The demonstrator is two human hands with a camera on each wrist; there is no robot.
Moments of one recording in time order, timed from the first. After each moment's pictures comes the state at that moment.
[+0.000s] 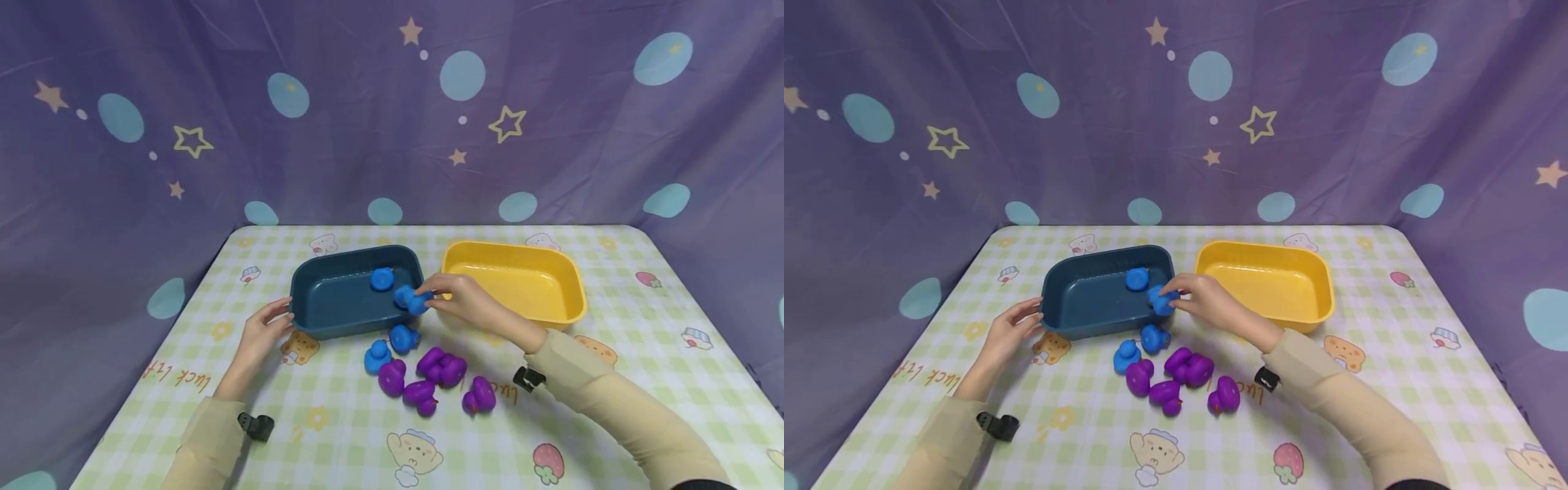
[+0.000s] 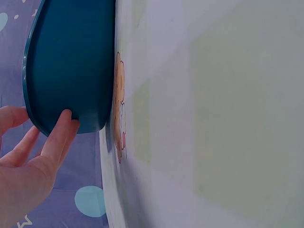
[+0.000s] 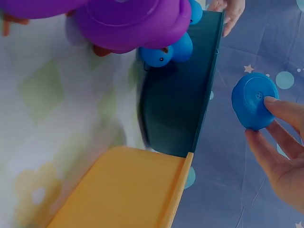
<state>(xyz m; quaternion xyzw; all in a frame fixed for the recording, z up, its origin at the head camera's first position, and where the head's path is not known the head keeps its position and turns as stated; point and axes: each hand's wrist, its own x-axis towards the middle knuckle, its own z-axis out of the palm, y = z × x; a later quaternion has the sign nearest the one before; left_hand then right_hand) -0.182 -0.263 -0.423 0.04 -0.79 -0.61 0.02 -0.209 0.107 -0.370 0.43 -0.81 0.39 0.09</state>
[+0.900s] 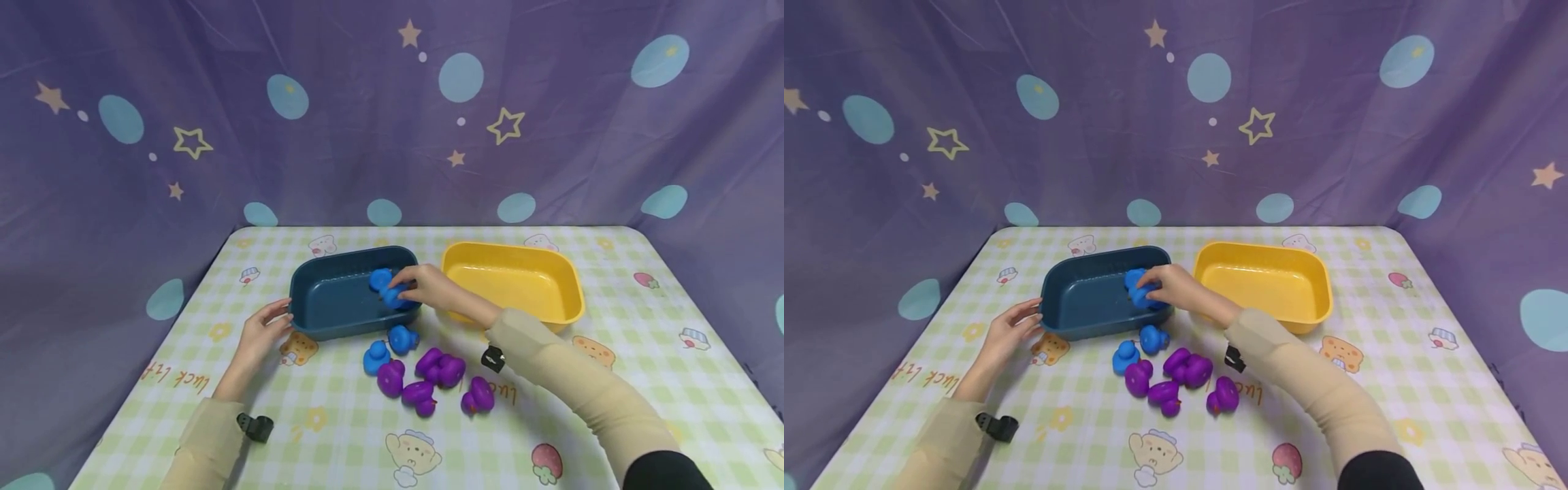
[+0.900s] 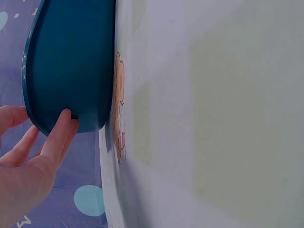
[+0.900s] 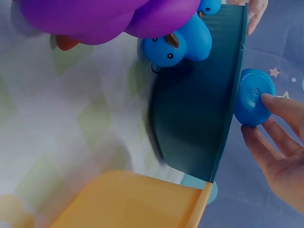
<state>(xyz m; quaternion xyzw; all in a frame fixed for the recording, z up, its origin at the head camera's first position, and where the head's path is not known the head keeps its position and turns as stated) -0.179 -0.261 -0.420 0.05 -0.79 -0.61 0.02 -0.243 0.064 -0.372 0.40 -0.84 0.36 -0.01</state>
